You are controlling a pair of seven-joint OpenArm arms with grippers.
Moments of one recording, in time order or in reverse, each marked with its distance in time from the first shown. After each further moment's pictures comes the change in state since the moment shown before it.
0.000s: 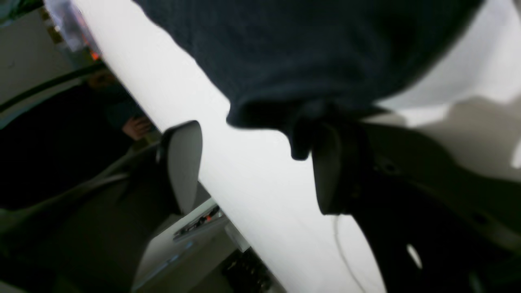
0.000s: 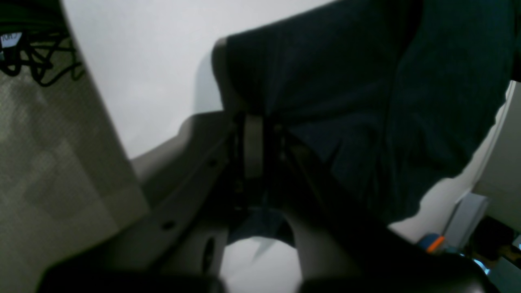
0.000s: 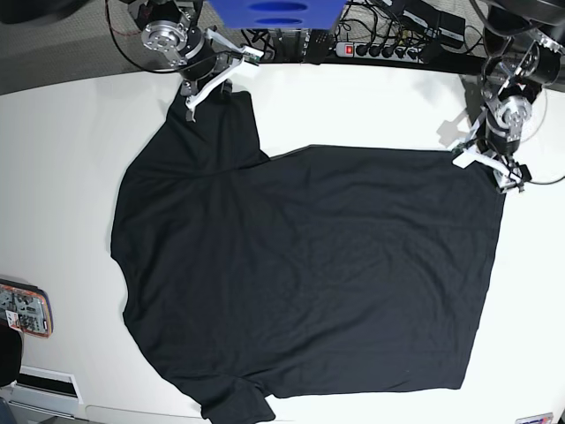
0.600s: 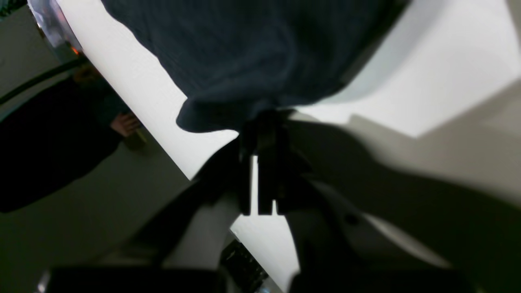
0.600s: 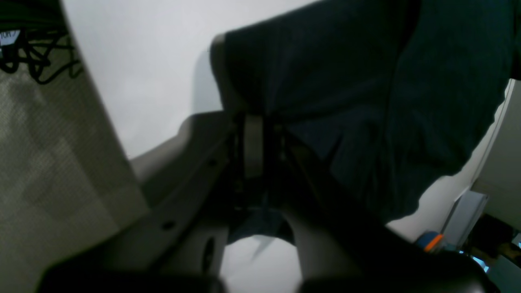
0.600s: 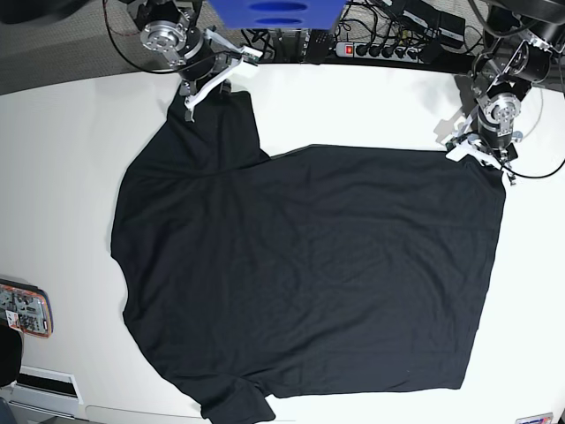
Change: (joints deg) left arm -2.4 2.2 3.8 -2.0 0.0 -0.7 2.0; right arm 0.0 0.0 0.0 0.0 0.0 0.0 0.0
